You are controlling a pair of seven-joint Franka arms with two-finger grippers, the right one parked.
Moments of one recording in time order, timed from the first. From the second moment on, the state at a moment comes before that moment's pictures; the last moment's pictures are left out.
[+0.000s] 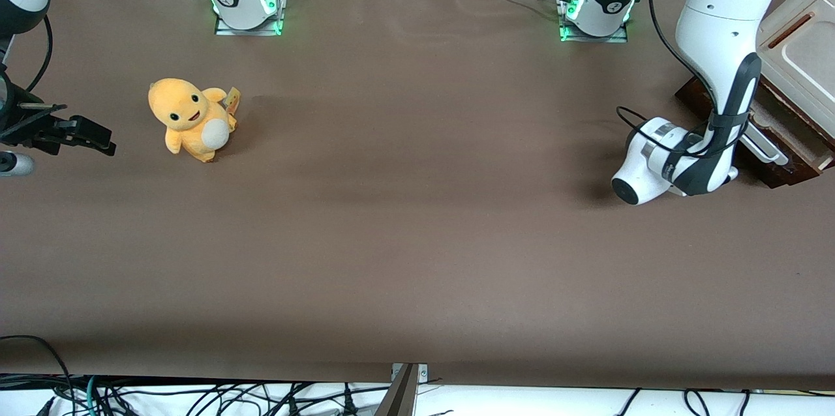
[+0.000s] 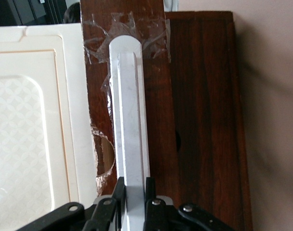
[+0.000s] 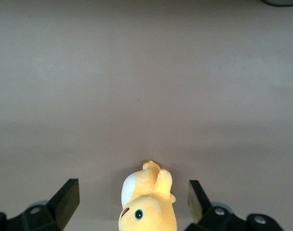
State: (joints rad) arm -0.06 0.64 -0.02 -1.91 0.96 1.34 -1.02
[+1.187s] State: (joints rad) arm -0.13 0.68 -0.02 -1.83 0.93 1.29 -0.97
